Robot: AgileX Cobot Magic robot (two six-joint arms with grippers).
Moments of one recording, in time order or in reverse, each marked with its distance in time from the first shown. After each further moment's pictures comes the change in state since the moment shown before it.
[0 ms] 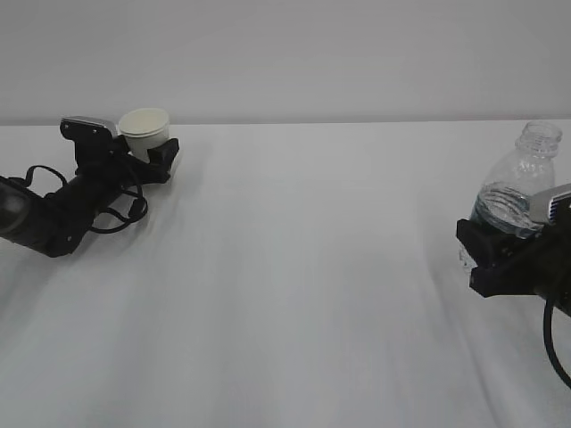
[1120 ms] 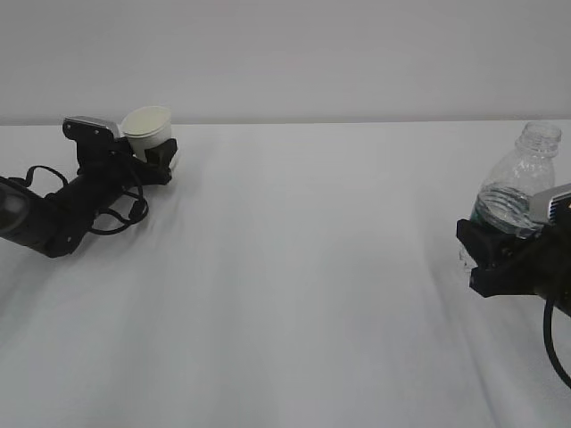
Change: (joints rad) left arm 0.000 0.000 0.000 0.031 -0.002 0.000; right arm 0.000 0.000 0.000 0.000 0.000 -0.005
